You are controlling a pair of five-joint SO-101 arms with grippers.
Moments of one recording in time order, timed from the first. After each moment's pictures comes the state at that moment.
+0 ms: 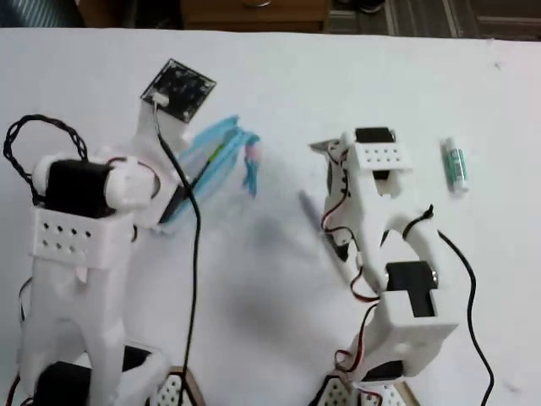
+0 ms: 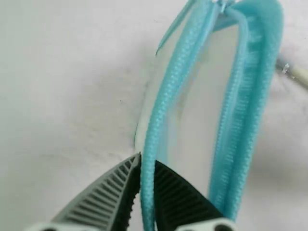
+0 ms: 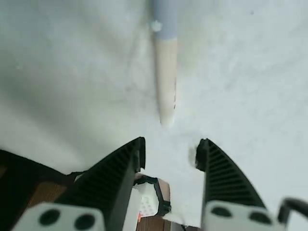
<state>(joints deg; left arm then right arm) 6.2 -24.5 -2.3 102.0 -11.8 -6.6 11.1 5.1 100.1 21.4</state>
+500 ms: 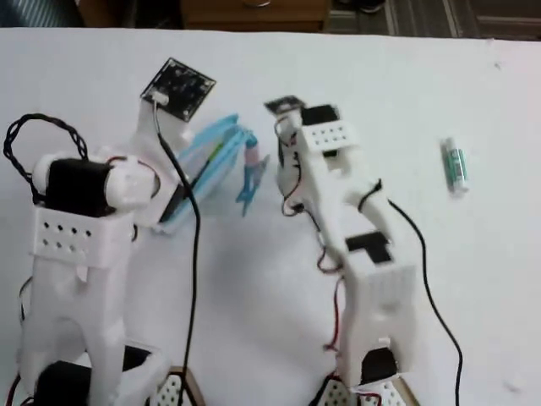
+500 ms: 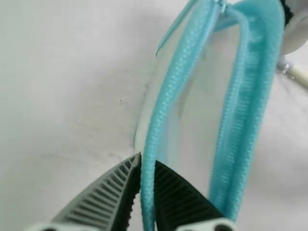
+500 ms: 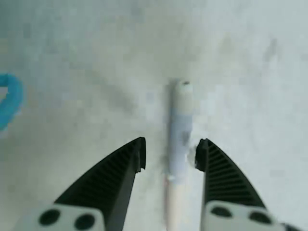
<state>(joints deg) 6.2 -24.5 -2.3 102.0 -11.6 -17.1 35.9 -20.0 88.8 12.0</state>
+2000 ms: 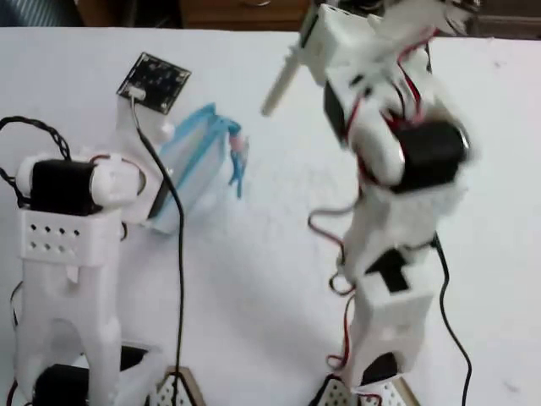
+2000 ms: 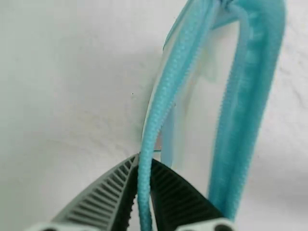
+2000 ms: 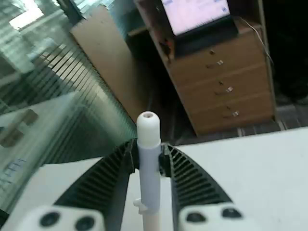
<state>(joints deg) 2.1 -24.7 -2.3 102.0 -10.0 -19.9 16.8 -93.7 94.2 -23.3</state>
